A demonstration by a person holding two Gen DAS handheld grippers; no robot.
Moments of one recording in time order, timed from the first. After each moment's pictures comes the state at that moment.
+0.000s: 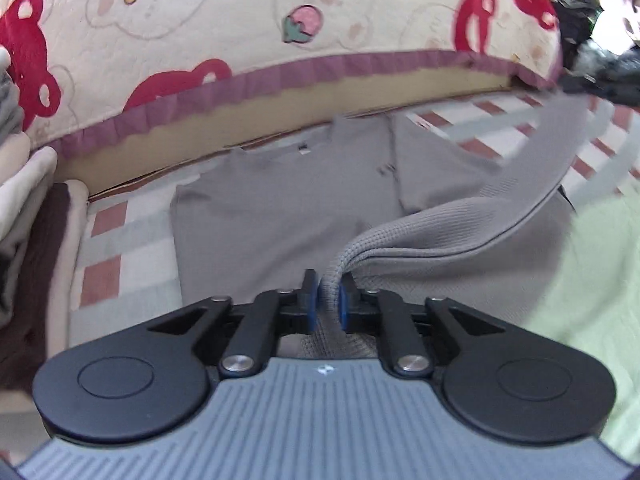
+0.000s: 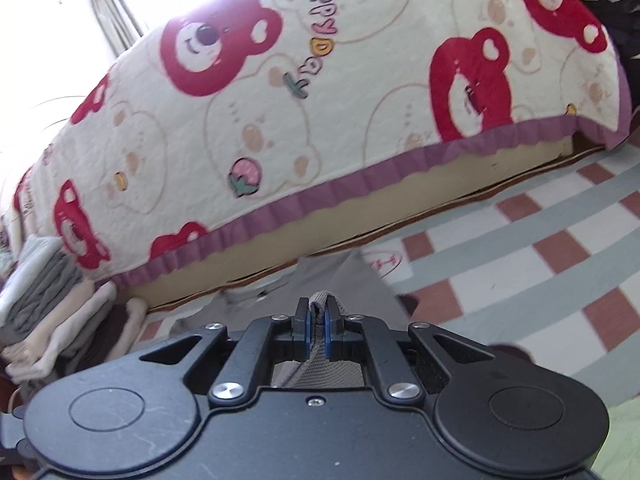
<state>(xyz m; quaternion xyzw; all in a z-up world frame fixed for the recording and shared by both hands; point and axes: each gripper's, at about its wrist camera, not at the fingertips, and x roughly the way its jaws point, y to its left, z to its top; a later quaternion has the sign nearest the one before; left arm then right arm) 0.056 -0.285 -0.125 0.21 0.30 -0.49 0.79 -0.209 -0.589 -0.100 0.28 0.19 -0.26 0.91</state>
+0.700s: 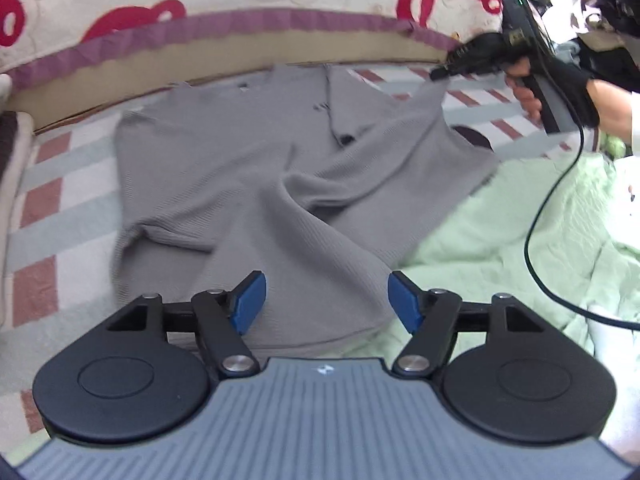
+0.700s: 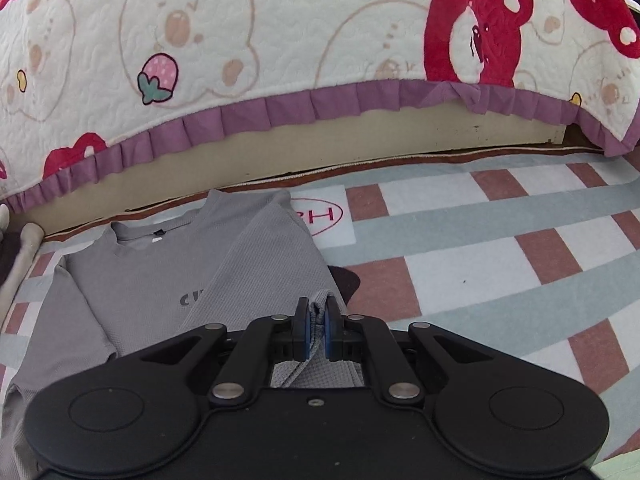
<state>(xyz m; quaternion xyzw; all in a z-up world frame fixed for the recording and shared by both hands) 0.023 -0.227 -0.163 0.19 0.35 -0.58 0.72 -0.125 -0.644 -0.162 0.22 0.33 -0.32 0.86</state>
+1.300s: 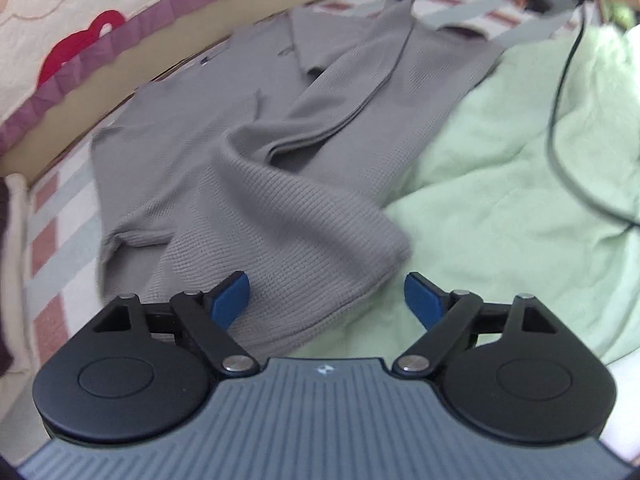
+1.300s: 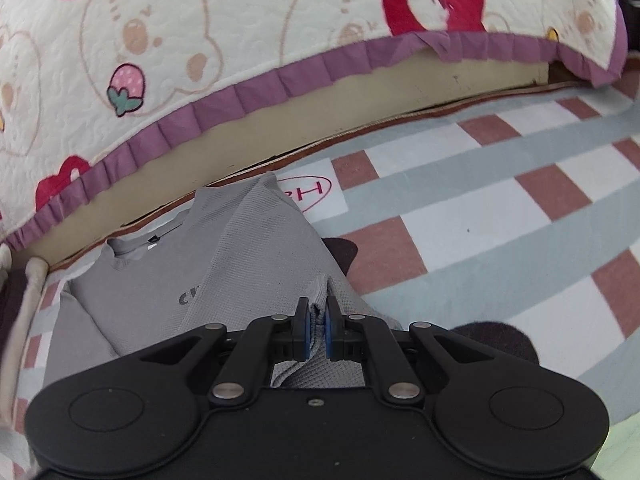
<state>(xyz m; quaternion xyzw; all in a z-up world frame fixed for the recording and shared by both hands) -0.018 -0.255 -0.197 0.37 0.30 -0.54 0.70 -0.138 -0.652 -0.189 0.31 0.30 -0.32 0.84</state>
